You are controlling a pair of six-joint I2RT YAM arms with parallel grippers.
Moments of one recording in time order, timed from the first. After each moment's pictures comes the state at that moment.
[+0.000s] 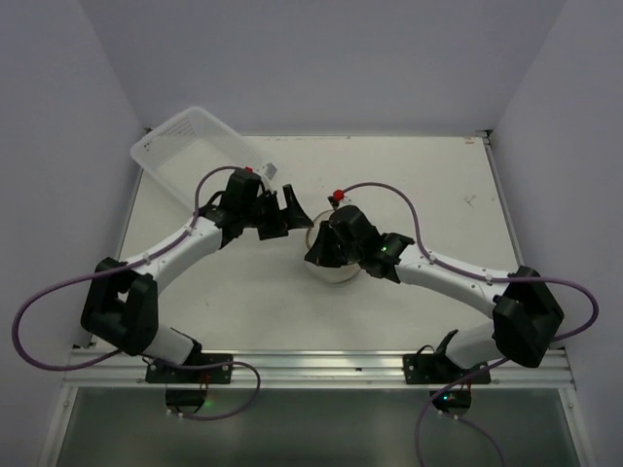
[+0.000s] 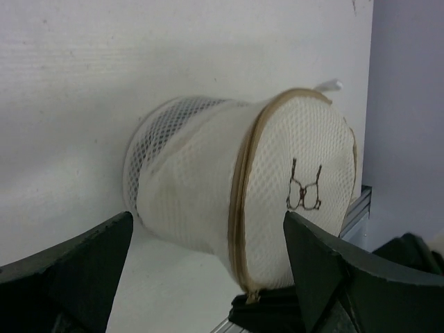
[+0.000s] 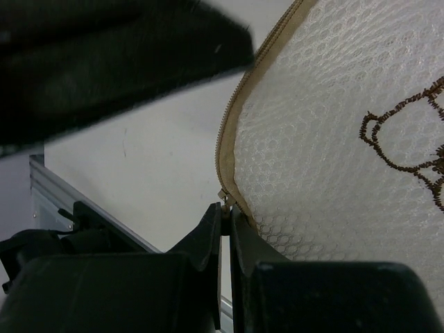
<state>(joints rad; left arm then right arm) -0.45 1.55 1.08 -0.24 0.38 -0.71 0.87 1.42 0.96 -0.22 0.00 0.84</state>
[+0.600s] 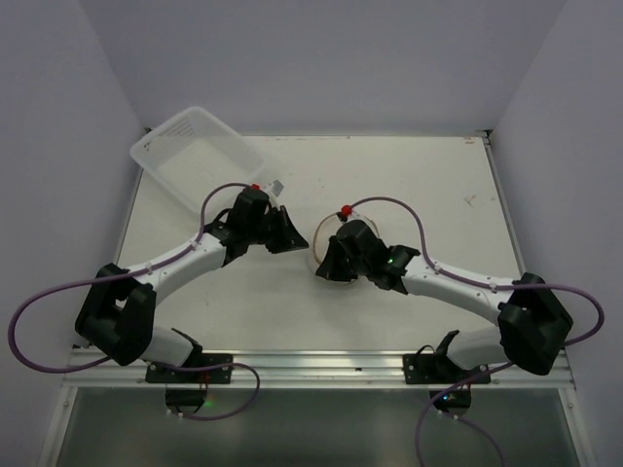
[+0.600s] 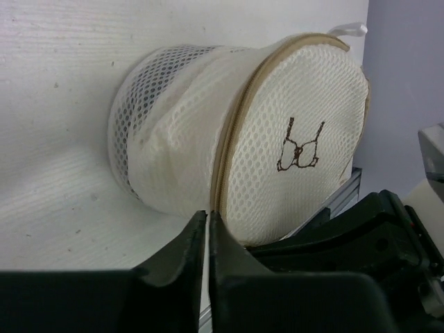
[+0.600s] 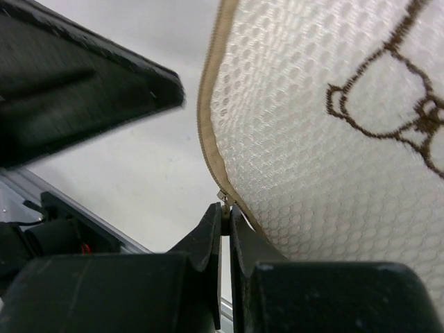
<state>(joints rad) -0.54 1.43 0.86 -0.13 0.36 -0.83 0.87 1.39 0.86 -0.21 0.01 0.86</state>
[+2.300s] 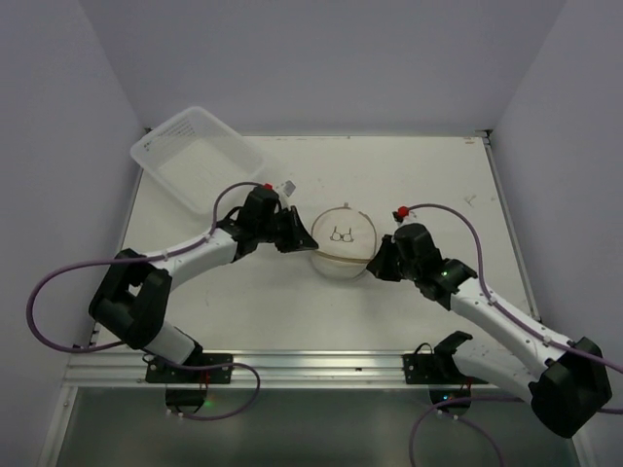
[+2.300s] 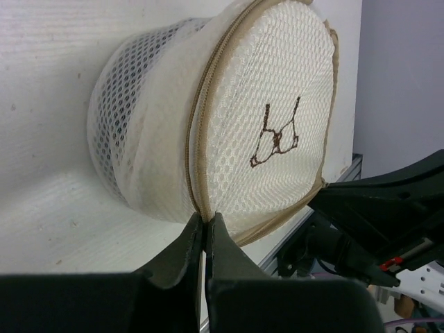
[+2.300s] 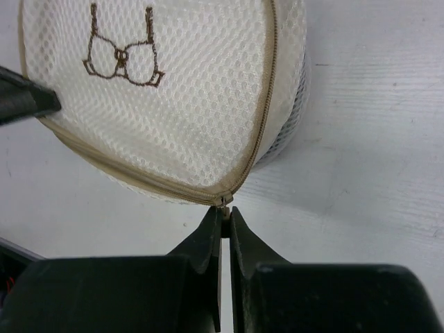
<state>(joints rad) -0.57 1.53 0.88 -0.04 0.38 -0.83 0.58 0.98 0.62 -0.38 0.03 0.67</state>
